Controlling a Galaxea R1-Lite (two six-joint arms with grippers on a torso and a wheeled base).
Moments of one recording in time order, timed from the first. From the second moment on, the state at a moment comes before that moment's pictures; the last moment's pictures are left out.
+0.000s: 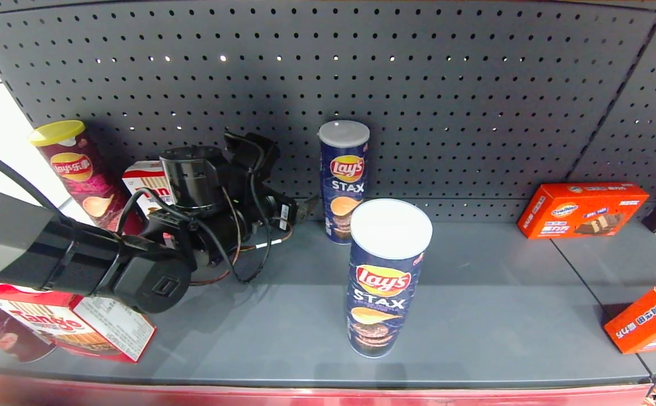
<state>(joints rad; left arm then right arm) -0.41 1.95 -1.03 -0.86 0.01 0.18 0.08 0.10 0.00 0.00 0.05 -0.02</state>
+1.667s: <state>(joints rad) -0.53 1.61 -0.84 -0.89 0.01 0.19 0.08 0.10 0.00 0.00 0.05 -0.02</state>
